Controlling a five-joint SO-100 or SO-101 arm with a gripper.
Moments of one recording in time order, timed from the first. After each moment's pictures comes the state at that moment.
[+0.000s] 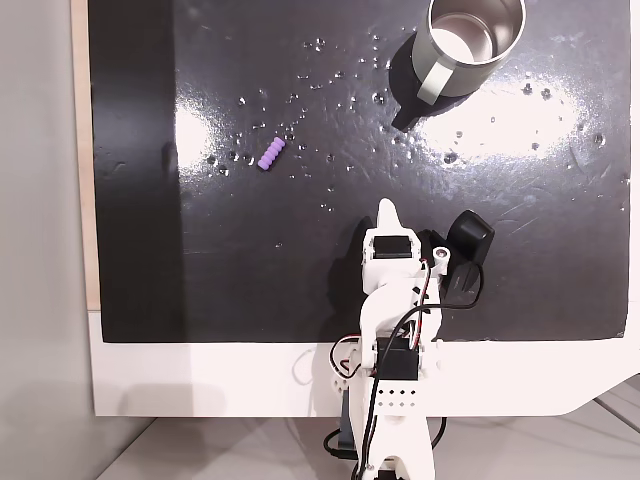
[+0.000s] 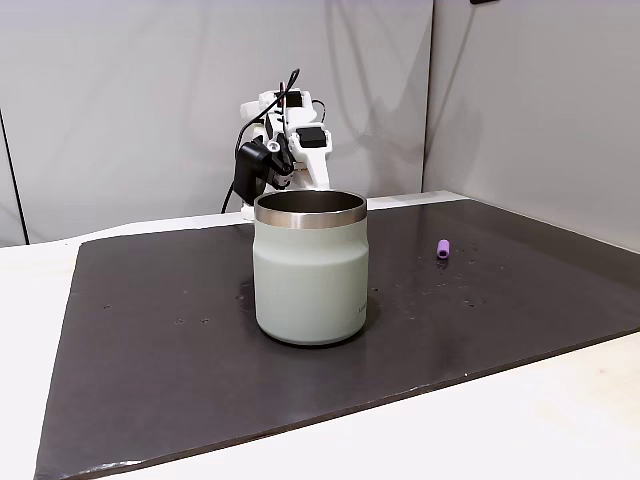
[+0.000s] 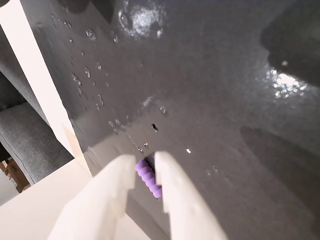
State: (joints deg) arm 3.1 181.6 172.5 44.3 -1.1
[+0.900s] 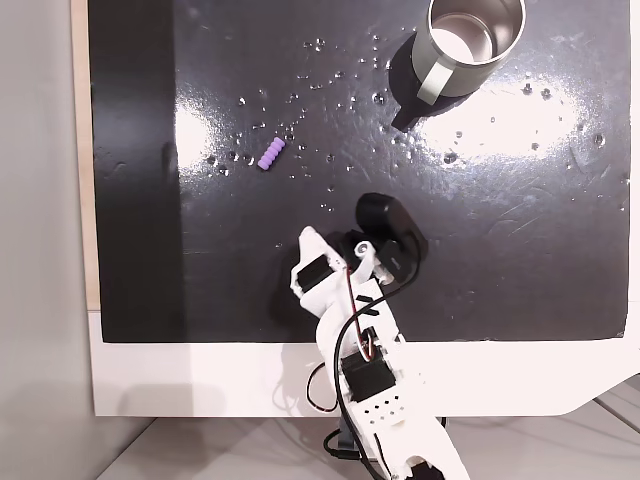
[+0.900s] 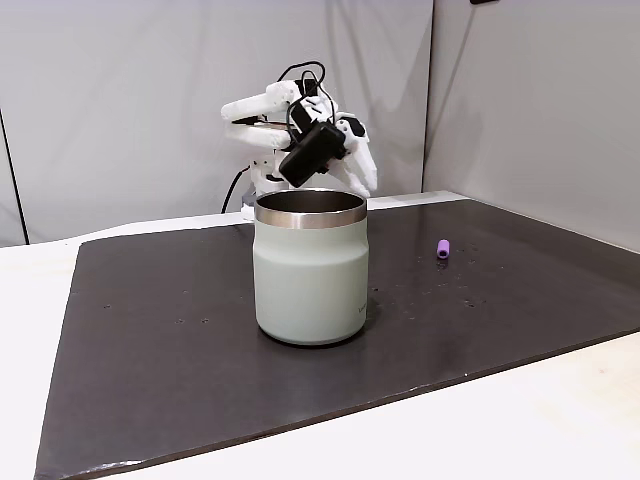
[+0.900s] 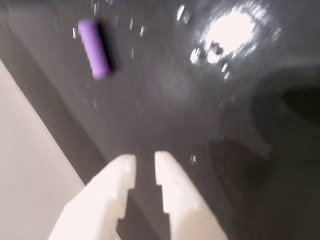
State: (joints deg) arm -25.7 181.6 166.1 54.8 -15.4
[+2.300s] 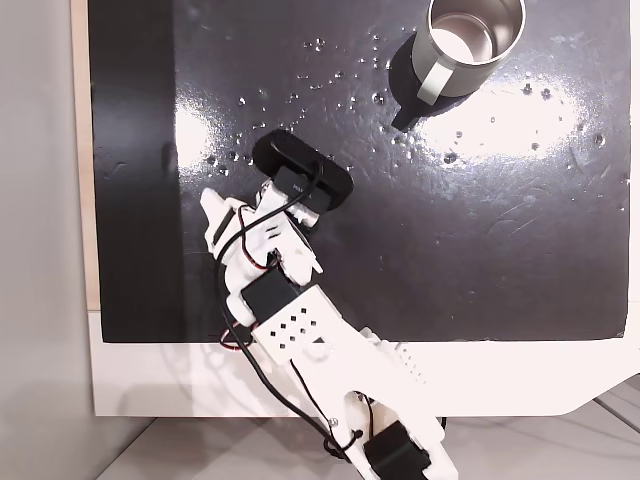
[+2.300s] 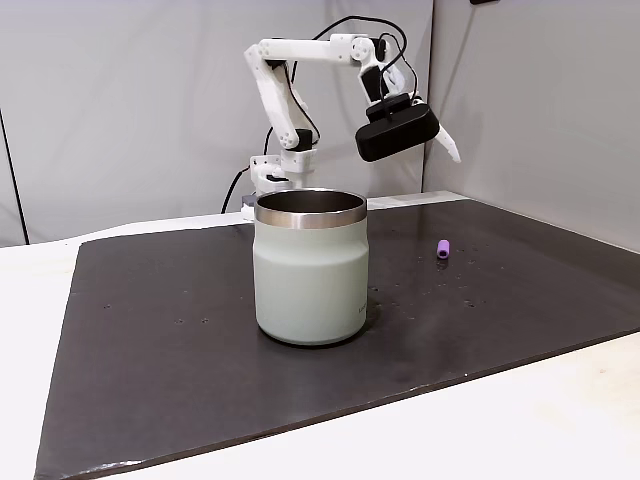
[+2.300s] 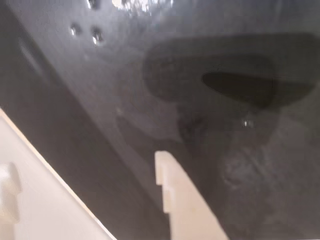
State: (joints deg) arm -35.4 118.6 117.8 57.9 -19.9
